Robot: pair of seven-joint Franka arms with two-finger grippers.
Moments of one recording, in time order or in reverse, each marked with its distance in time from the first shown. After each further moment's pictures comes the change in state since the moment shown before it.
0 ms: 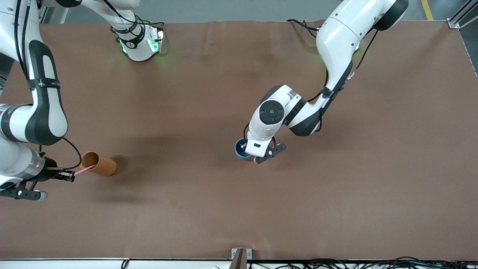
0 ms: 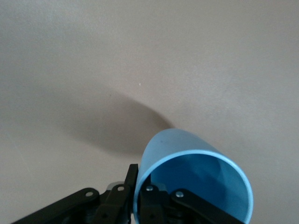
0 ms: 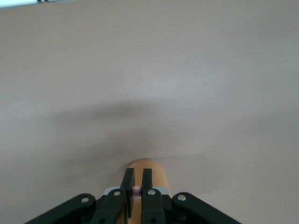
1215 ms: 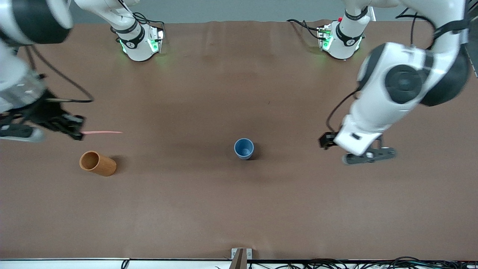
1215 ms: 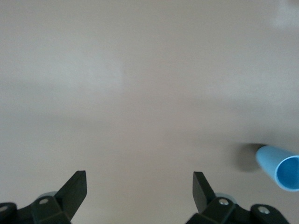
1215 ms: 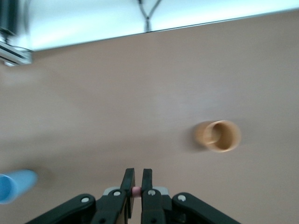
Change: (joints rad) left arm 0.250 -0.429 0.184 0.036 -0.050 -0.495 0.857; right arm 0.319 -0.361 0.031 0.014 -0.001 -0.253 0.372
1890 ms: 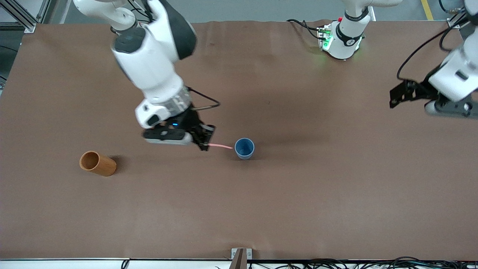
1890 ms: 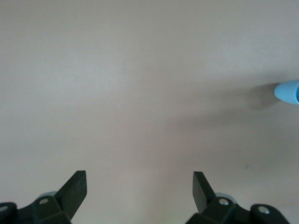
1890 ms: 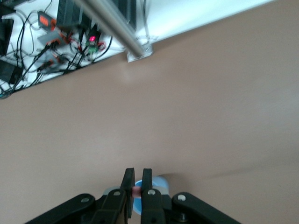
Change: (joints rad) left arm 0.047 -0.310 0.142 -0.082 -0.076 -0.225 0.385; right arm 0.358 0.264 0.003 0.030 0.089 0.456 0.373
